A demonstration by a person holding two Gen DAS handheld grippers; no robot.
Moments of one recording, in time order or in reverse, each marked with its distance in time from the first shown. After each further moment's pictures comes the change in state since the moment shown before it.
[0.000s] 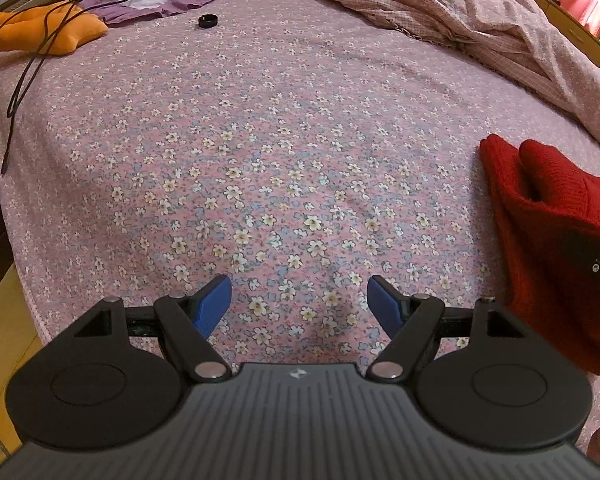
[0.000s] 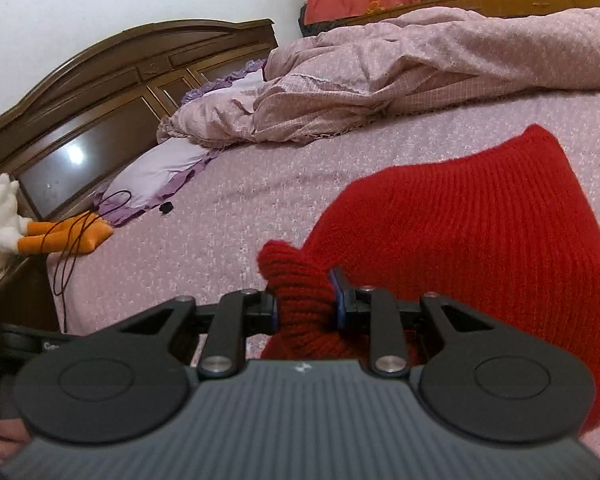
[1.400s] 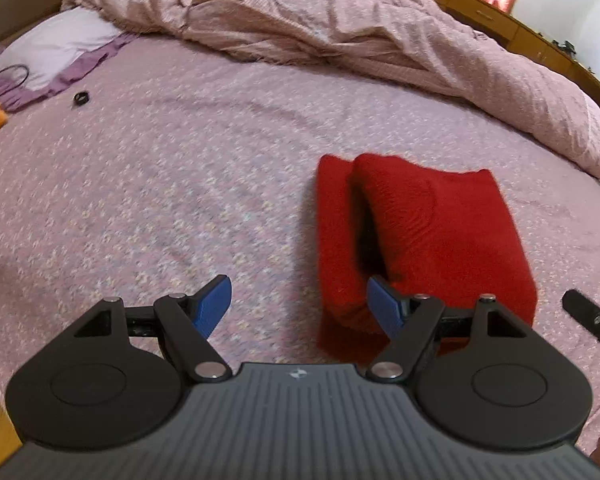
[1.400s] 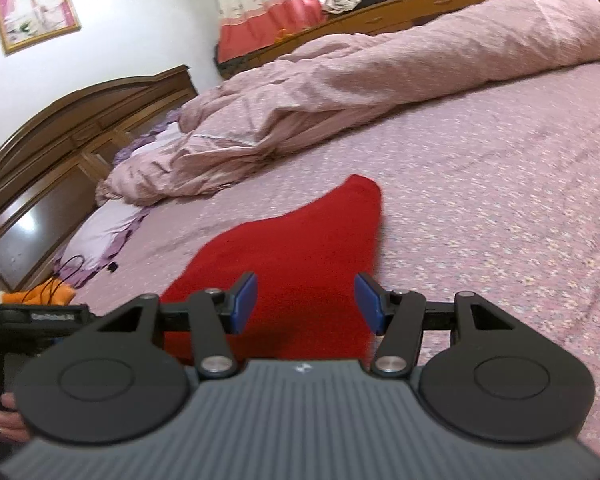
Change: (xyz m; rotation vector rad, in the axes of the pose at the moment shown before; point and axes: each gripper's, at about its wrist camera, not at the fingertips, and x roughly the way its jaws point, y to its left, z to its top) left arm -0.051 -0.120 0.015 0.202 -0.070 -0.185; right arm -0.122 -0.096 0.016 0.195 -0.071 -0.174
